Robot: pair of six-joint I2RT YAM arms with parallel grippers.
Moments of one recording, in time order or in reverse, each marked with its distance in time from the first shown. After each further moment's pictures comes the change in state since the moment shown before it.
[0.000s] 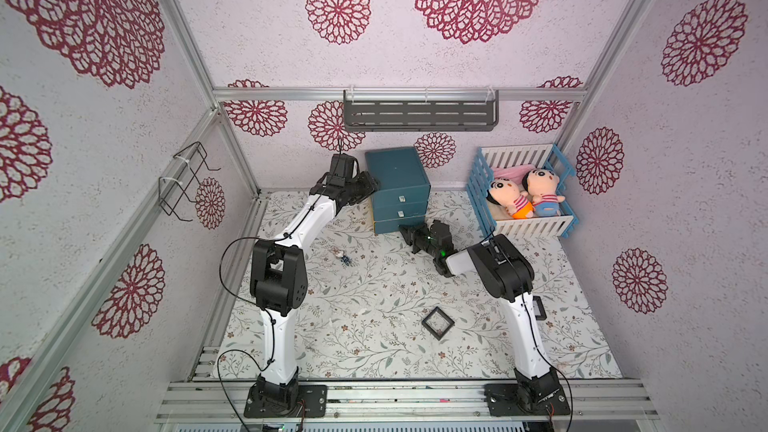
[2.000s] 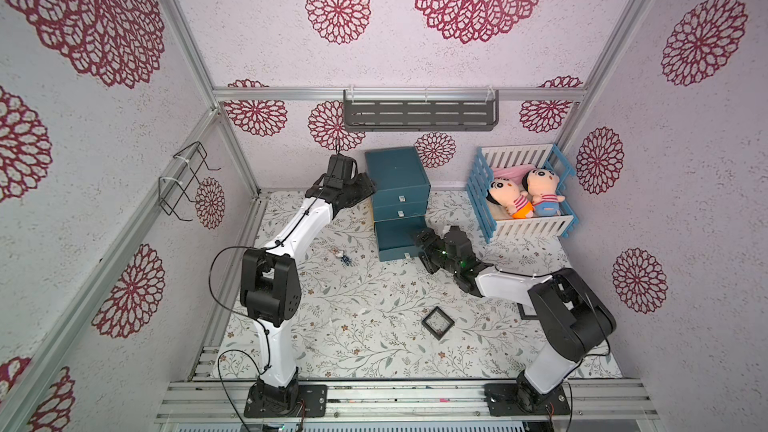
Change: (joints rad) left arm -0.023 -0.167 -0.122 -0.051 -0.118 0.034; right arm 0.090 -0.712 -0.404 -0.526 0.168 -0.344
